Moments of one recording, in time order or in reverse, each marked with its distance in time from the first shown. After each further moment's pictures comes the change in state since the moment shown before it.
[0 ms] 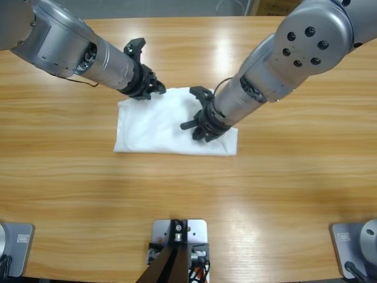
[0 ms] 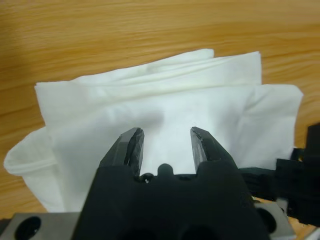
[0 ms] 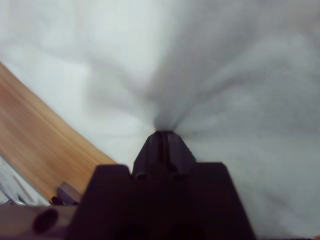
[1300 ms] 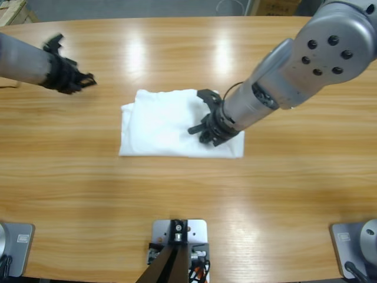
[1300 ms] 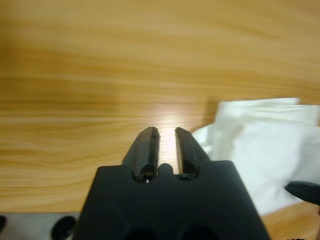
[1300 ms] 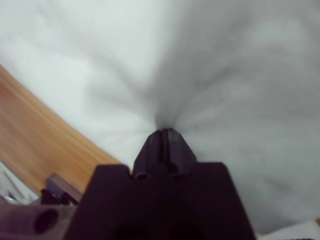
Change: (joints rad) arm 0 0.348 -0.253 0.284 -0.052 -0.045 0.086; arm 1 0.003 -0.075 0.081 -0.008 -0.044 -0.001
